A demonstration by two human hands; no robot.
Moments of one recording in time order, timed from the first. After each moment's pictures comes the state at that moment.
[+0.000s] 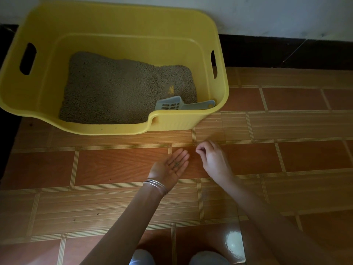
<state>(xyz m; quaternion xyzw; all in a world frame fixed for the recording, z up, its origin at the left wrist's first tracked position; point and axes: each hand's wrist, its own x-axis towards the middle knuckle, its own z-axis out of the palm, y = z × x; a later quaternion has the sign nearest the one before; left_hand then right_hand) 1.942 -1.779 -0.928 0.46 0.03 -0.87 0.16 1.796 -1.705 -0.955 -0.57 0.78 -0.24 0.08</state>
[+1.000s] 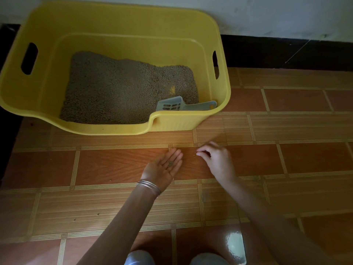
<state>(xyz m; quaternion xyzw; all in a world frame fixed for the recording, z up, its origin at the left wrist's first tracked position) 1.955 -1.788 -0.933 0.45 0.05 -0.87 0.18 1.786 -1.705 -0.963 -0.55 0.79 -0.24 0.10</state>
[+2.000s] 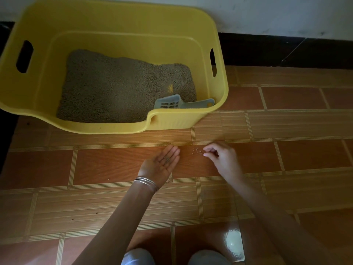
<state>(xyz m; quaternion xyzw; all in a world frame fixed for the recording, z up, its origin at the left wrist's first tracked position) 1.955 -1.793 -0.927 0.46 0.07 -0.87 0.18 1.769 -1.687 -0.960 -0.52 0.80 -0.26 0.15</state>
